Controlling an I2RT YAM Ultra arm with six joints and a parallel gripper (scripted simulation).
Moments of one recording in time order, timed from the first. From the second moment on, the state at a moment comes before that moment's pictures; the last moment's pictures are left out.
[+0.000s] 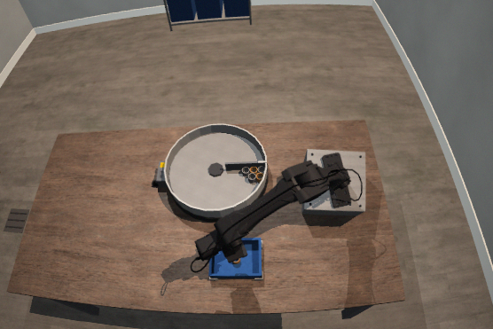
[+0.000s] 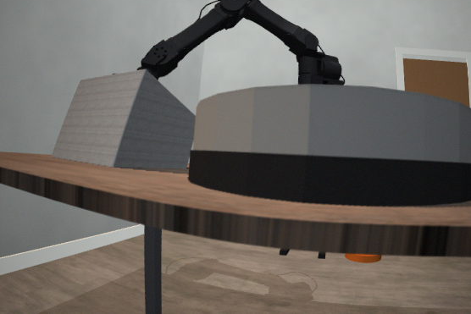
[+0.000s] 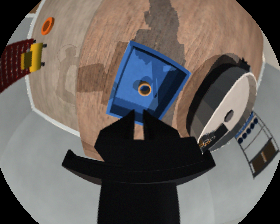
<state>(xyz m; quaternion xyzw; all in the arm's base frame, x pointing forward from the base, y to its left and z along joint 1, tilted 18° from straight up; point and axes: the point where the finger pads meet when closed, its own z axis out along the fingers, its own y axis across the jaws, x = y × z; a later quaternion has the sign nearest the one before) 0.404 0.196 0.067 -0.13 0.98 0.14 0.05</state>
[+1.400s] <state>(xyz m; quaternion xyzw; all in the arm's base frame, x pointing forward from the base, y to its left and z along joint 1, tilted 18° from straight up) 0.404 0.195 0.066 -0.13 0.98 0.14 0.05</state>
